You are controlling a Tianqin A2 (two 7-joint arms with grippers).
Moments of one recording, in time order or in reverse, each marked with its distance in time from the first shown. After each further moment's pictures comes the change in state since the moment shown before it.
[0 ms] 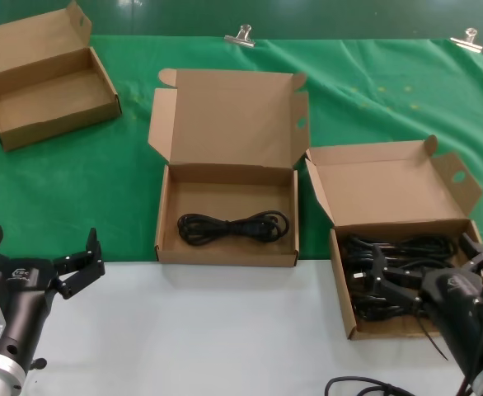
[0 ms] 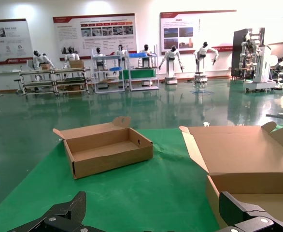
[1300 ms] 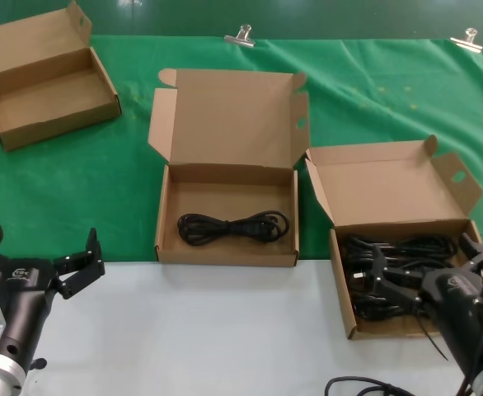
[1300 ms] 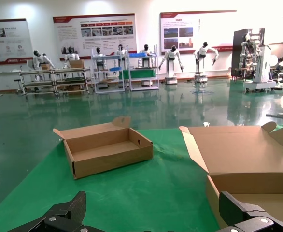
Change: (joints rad) left arm 0.000 0.000 0.000 0.000 0.000 0.000 0.000; right arm 0.000 0.000 0.000 0.000 0.000 0.000 0.000
